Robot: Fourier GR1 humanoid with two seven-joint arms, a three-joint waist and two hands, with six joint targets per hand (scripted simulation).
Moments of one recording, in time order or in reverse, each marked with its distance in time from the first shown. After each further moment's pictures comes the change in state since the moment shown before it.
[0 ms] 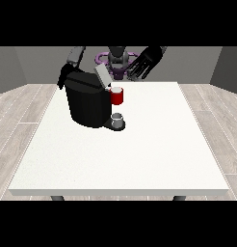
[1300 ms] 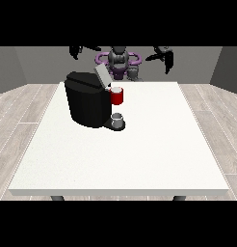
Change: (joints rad) left arm 0.556 -0.349 0.184 -0.141 0.493 -0.071 -0.029; right arm -0.056 -0.116 -0.058 -0.075 -0.115 0.177 0.090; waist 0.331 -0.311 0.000
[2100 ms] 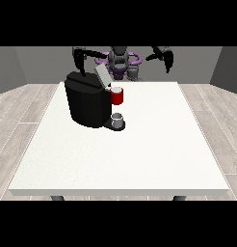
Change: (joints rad) left arm 0.154 -0.002 -0.189 -0.357 0.152 0.050 0.136; right arm -0.185 -0.013 -0.085 0.199 -0.102 0.012 0.046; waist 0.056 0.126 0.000
